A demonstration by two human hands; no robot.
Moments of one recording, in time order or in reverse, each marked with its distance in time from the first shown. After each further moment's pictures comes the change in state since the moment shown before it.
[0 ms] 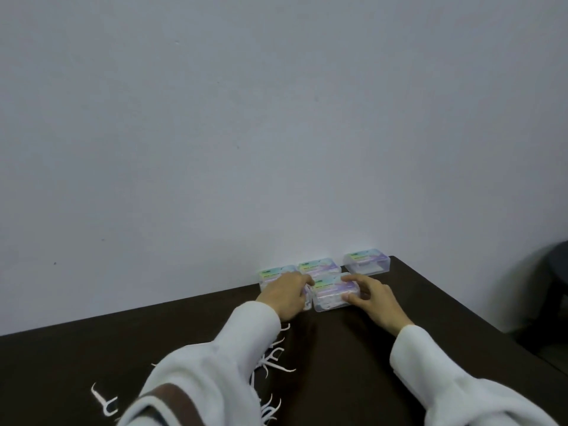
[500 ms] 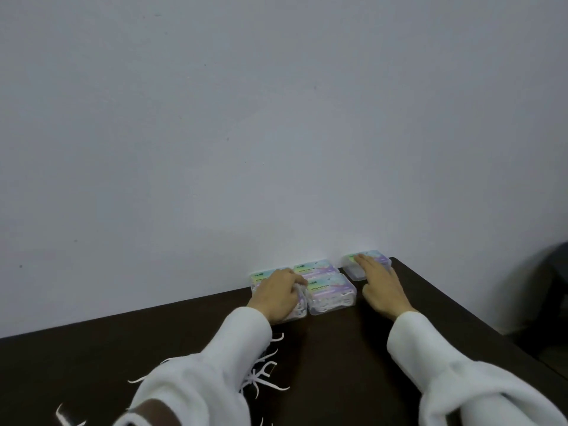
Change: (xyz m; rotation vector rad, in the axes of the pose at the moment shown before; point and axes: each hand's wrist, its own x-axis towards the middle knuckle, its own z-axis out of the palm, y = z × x) left_hand 0.027 -0.019 0.010 -0.127 0.108 0.005; right_hand 0.045 0.008 -0.011 -0.487 0.071 0.072
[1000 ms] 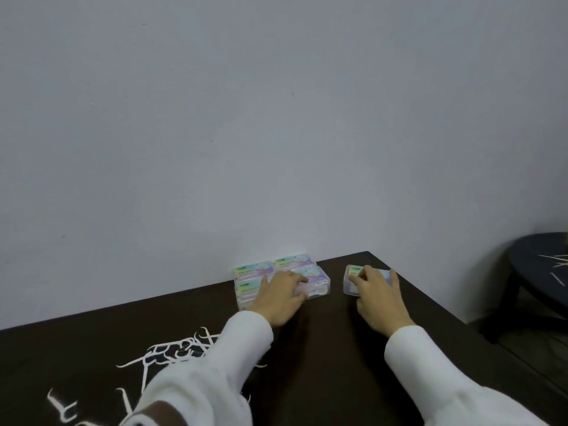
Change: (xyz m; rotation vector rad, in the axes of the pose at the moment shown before) left_hand -0.020 0.038 0.018 0.061 -0.026 0.027; right_hand -0.061 0.004 -0.023 -0.465 0.037 -0.020
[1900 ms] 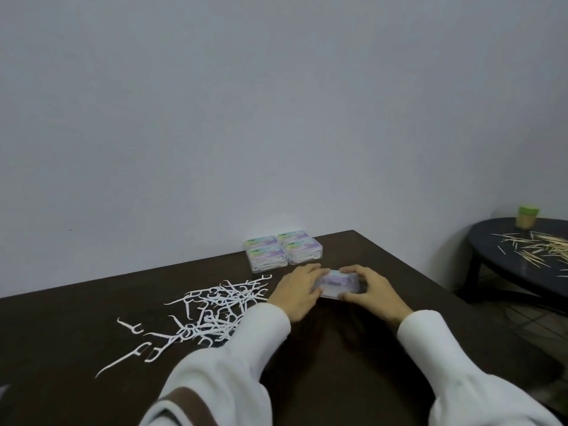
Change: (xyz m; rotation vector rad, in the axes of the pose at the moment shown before) left_hand -0.105 0.044 0.011 -0.025 0.005 0.232; right_hand -0.124 -0.009 -0.031 0.821 -0.060 -0.010
